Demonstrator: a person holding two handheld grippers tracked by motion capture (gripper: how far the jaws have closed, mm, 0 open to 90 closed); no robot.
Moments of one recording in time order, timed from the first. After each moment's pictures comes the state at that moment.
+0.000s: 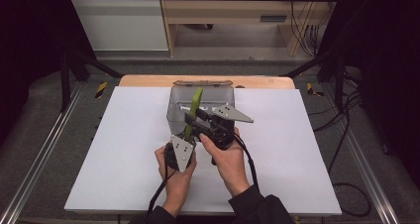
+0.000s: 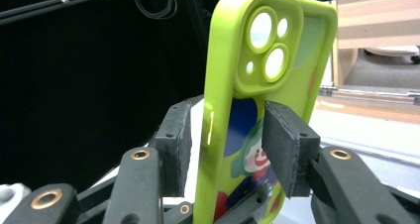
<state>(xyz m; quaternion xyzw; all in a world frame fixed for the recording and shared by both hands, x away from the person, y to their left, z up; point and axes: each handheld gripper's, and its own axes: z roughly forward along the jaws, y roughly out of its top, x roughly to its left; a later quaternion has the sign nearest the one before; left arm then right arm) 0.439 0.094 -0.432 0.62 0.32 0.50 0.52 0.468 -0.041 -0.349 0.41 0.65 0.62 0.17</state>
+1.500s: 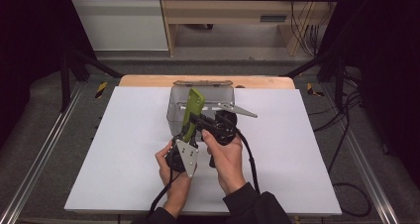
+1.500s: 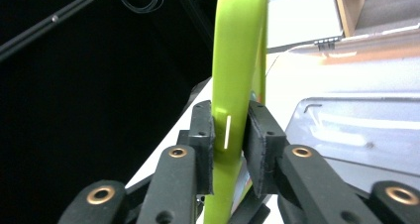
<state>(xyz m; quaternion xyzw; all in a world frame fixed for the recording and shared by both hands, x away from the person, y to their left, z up) 0.436 0.087 -0.440 0.62 0.29 0.58 0.46 0.475 -0.047 -0.350 0.50 0.62 0.60 0.06</state>
